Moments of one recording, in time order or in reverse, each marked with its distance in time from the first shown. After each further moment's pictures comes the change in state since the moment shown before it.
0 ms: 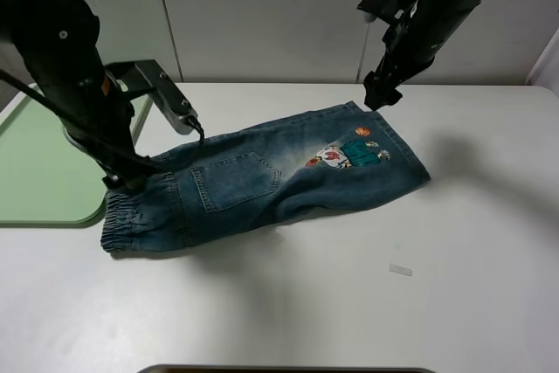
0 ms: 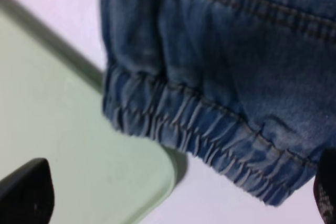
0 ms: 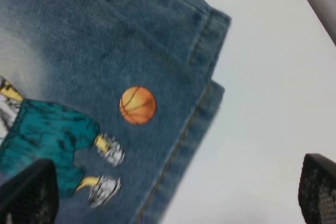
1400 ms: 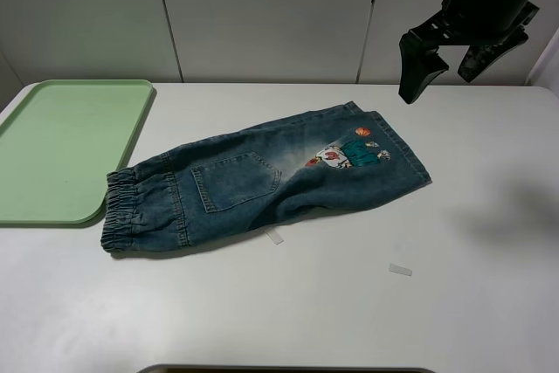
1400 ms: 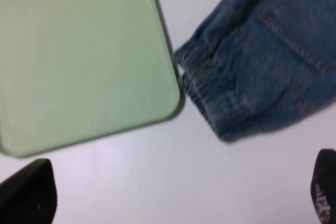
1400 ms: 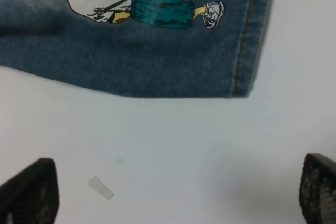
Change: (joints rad) left arm 0.000 -0.916 0.046 -0.084 0.384 -0.434; right arm 0.000 -0.268 -0.004 0.098 0.548 0.418
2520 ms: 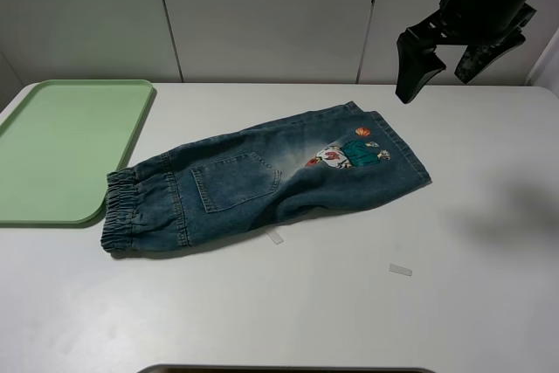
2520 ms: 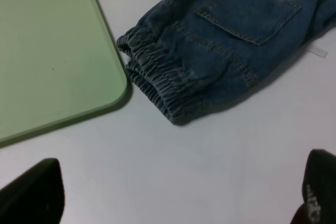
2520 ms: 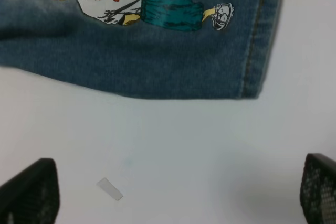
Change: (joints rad) left arm 0.000 -0.761 0.426 -0.155 -0.003 0.122; right arm 0.000 0.000 0.000 0.022 0.000 0.001
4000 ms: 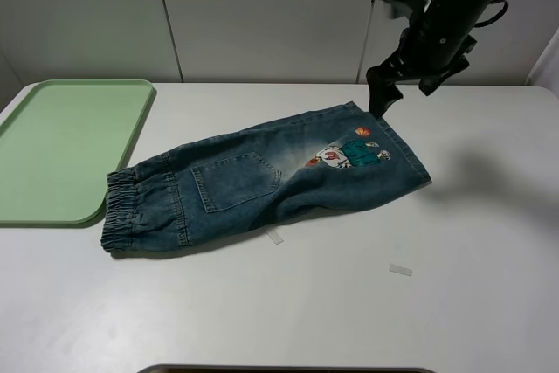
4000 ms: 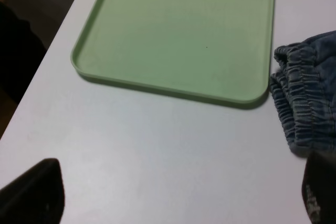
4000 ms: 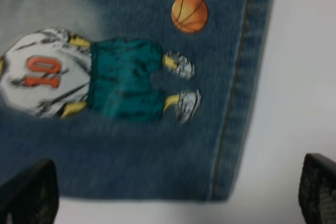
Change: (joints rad) left arm 0.583 0.000 0.001 0.004 -0.007 0.004; right arm 0.000 0.185 0.000 -0.061 -0.257 -0.026
